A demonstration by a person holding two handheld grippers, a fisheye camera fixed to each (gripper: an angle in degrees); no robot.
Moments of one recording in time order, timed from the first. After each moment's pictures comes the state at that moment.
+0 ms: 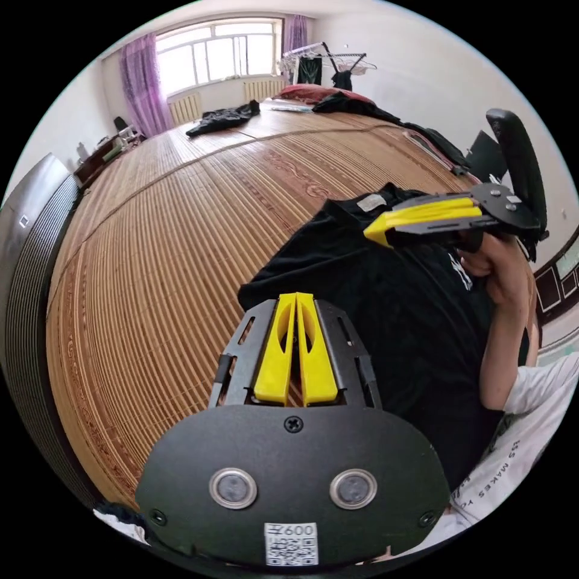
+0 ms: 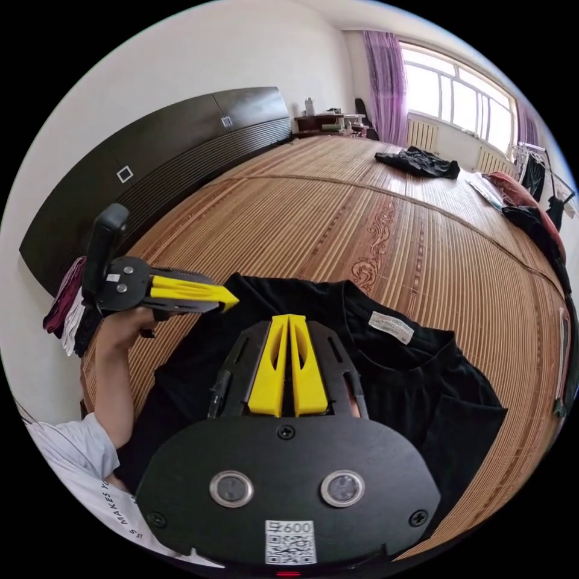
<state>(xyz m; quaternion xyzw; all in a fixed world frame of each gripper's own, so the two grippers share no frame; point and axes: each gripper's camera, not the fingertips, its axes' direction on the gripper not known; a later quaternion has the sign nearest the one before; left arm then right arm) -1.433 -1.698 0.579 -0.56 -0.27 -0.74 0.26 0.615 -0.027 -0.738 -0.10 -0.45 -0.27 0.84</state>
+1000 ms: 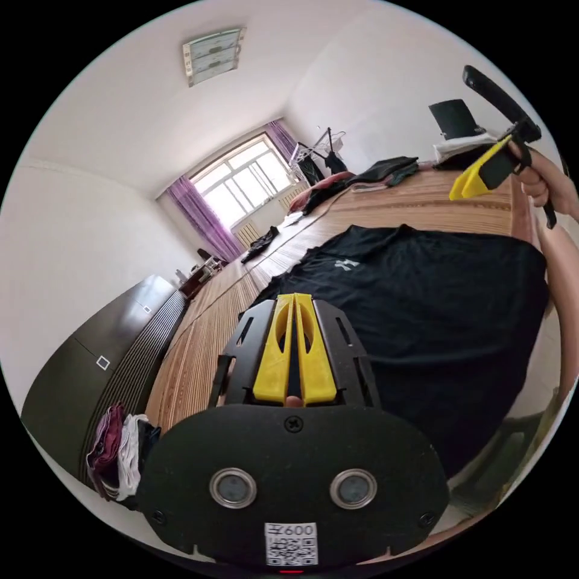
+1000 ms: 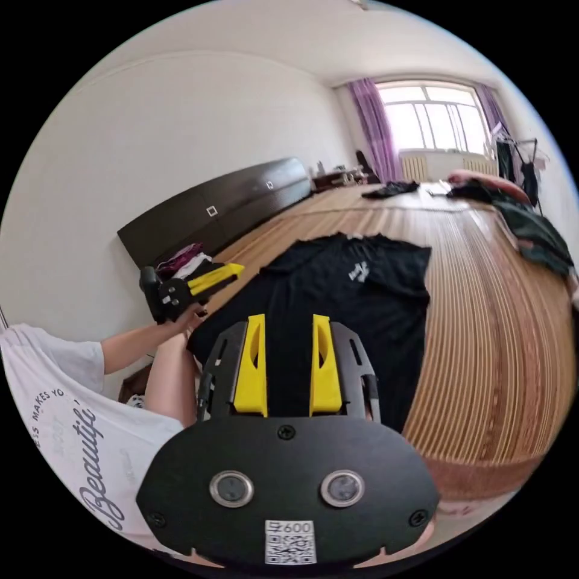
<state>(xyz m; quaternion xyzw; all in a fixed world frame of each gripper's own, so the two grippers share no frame) -1.112 -2.131 0.970 -0.69 -0.45 -0.43 0.37 1.465 0.289 -1.082 -0.06 -0.55 -0.15 0.82</state>
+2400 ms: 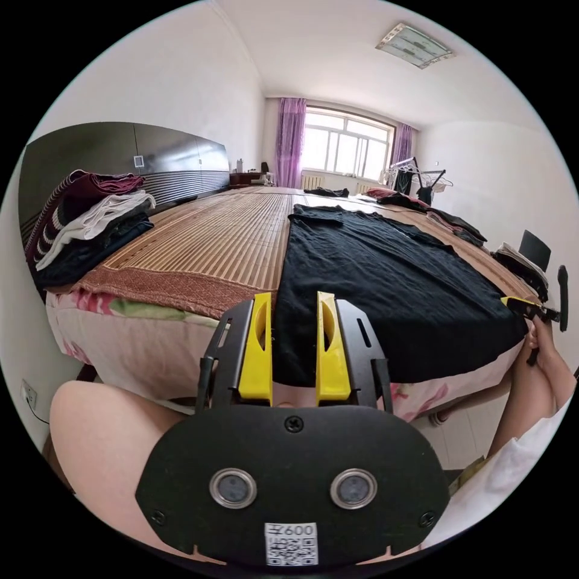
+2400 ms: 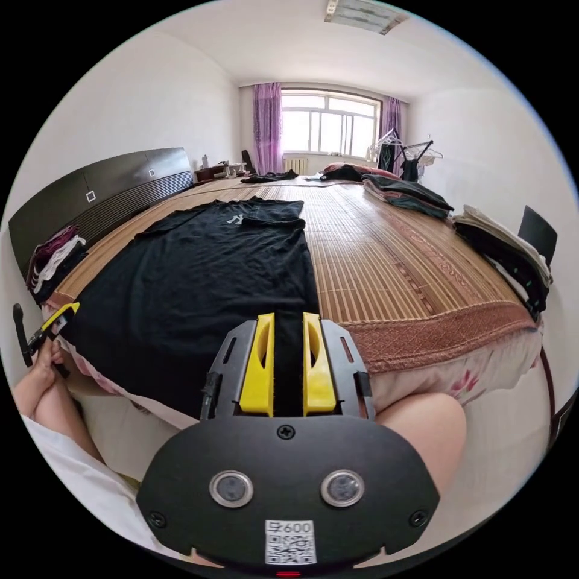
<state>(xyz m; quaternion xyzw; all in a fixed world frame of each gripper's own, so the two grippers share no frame) -0.645 -2.405 0.580 -0.50 -0.63 -0.57 0.15 1.636 0.426 -0.953 0.02 -0.26 -0.12 0.96</state>
